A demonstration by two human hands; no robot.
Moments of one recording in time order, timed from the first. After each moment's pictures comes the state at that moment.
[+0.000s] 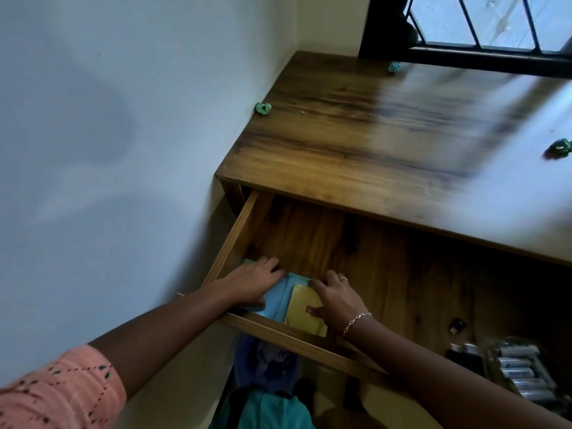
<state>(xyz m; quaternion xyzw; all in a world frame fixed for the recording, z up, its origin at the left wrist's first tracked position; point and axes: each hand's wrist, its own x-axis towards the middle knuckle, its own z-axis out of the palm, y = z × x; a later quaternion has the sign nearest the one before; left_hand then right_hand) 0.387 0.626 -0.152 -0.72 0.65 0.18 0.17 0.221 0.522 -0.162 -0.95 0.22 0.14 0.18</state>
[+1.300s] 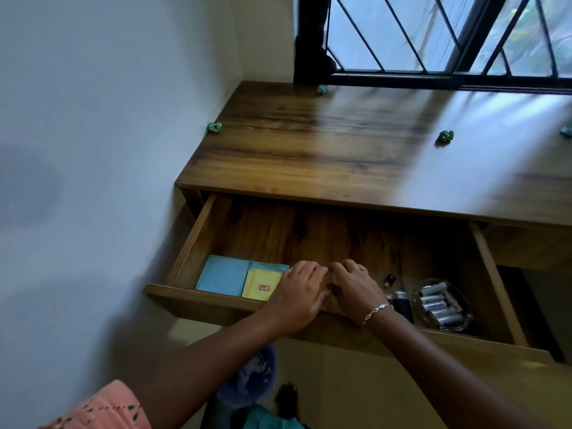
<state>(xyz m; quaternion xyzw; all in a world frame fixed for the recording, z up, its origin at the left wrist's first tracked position) 0.218 0.607 -0.129 -0.73 0.66 0.10 -0.14 0.100 0.517 -0.116 -0.92 0.35 0.02 0.18</state>
